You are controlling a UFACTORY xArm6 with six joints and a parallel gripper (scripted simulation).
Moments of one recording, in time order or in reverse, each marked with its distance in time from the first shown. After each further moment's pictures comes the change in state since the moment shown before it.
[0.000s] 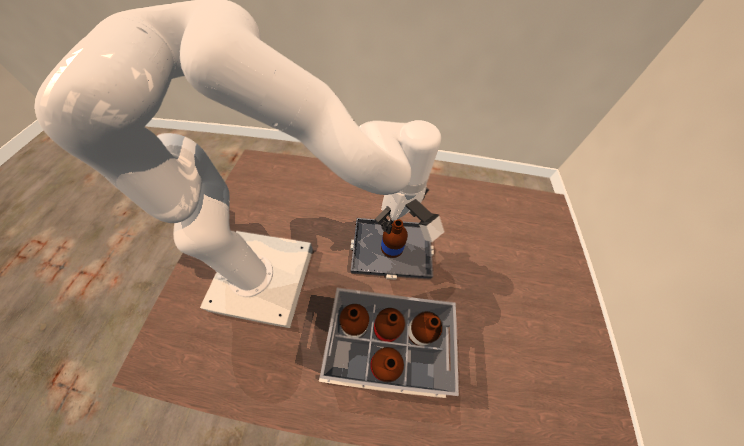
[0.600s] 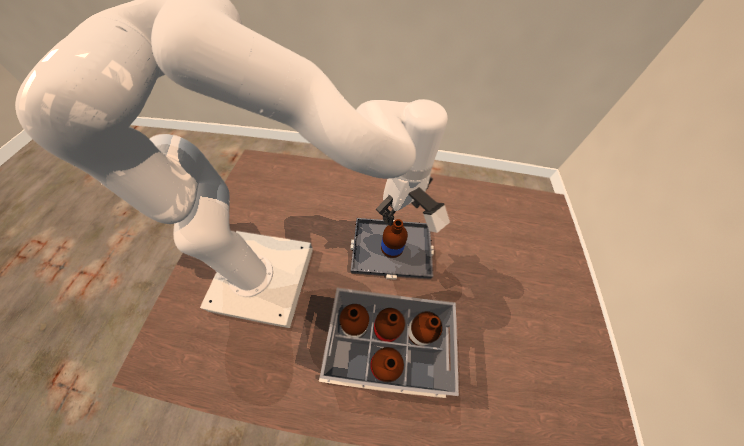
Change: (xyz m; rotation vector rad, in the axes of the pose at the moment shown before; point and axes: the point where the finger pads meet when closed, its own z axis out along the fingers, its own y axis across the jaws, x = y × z) arm 0.000 0.000 -0.041 0.000 0.000 0.000
